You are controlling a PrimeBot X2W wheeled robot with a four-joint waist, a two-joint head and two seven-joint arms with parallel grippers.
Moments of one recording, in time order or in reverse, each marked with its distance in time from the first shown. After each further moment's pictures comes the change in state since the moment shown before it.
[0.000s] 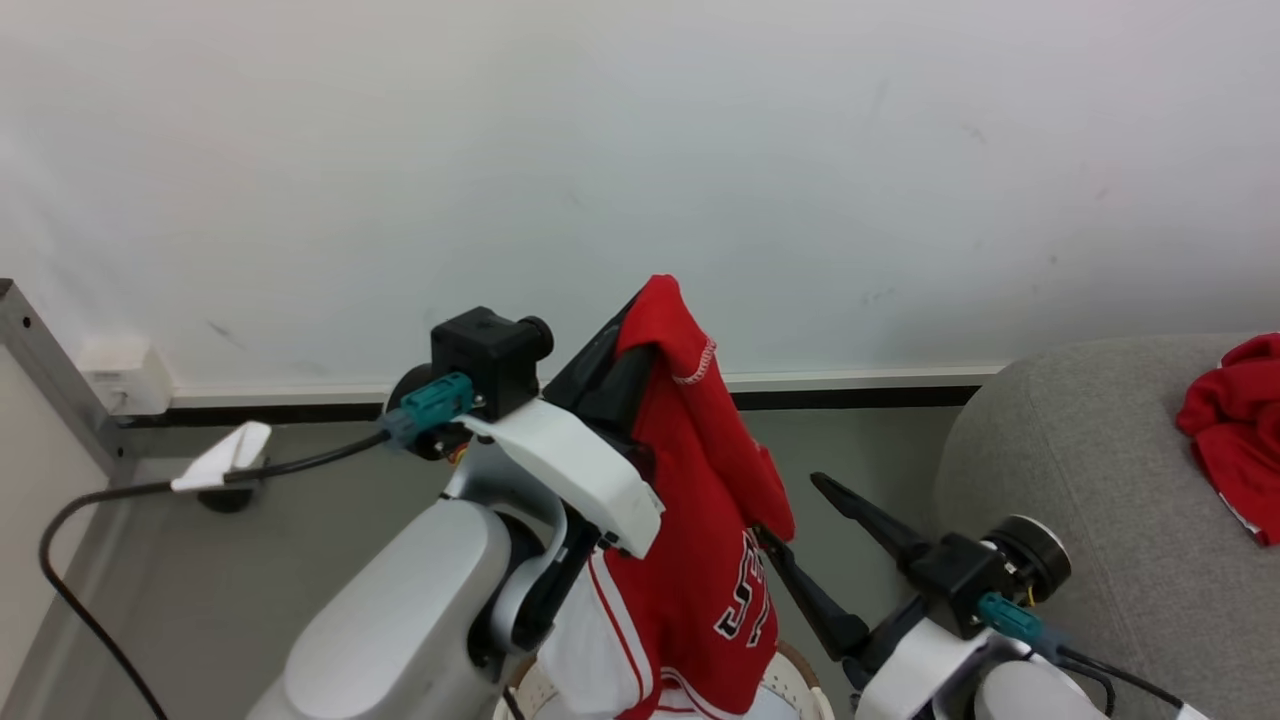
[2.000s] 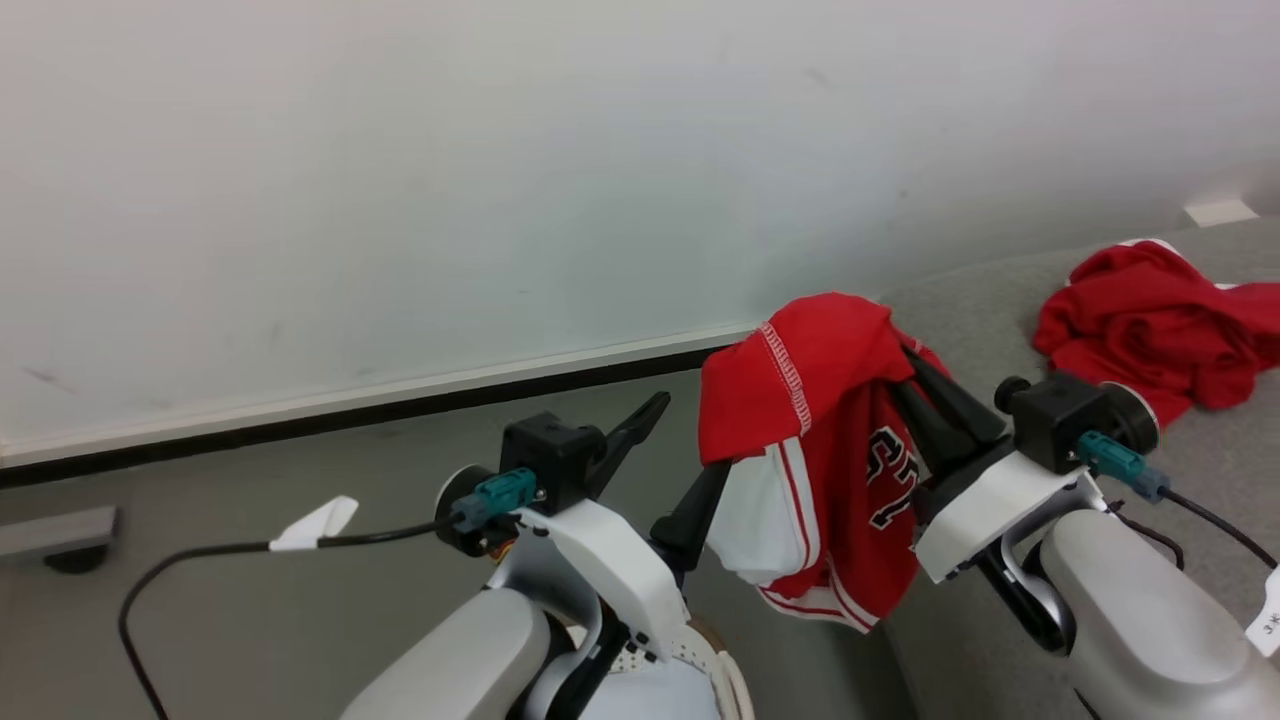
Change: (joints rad) left arm 0.080 -0.018 -0.115 0.081 -0.018 -0.010 -0.018; right arm -0.269 -0.013 -0.005 0.225 0.160 0.000 -0.067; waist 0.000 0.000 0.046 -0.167
